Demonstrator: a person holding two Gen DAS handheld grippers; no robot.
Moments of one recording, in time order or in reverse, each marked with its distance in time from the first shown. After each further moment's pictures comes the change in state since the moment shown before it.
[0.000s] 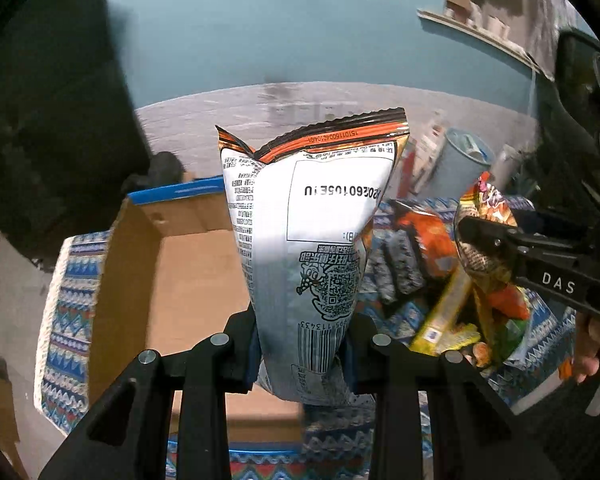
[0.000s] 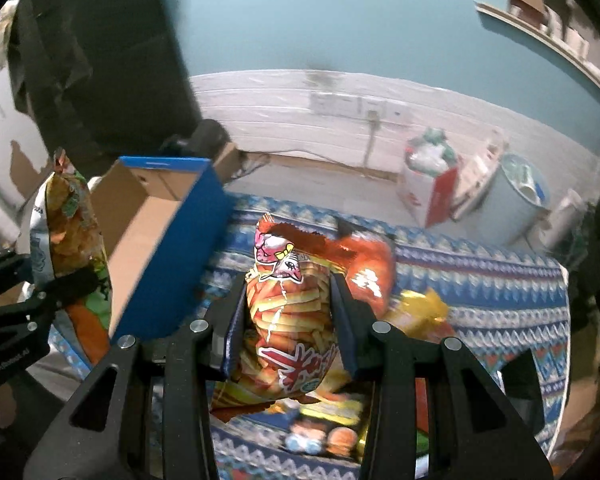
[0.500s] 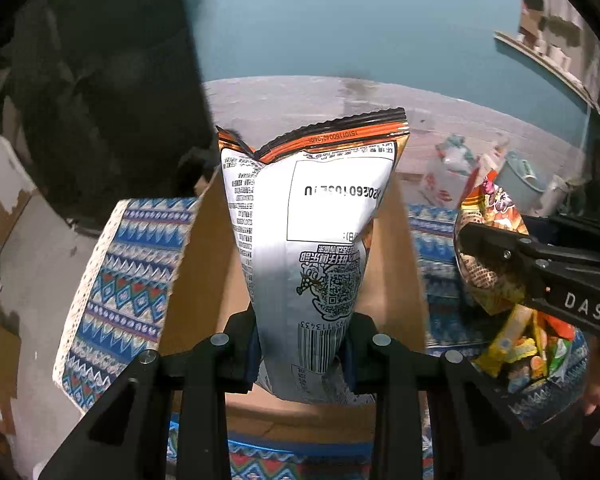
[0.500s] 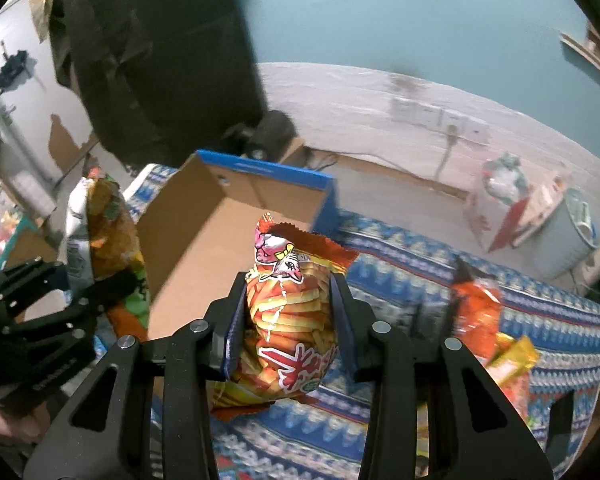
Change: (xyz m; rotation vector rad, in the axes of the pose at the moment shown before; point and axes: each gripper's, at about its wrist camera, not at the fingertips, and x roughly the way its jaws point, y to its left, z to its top) left arm 0.011 0.092 -0.018 -0.146 0.025 0.125; right arm 0.047 0.108 0.036 -0.101 0.049 0.146
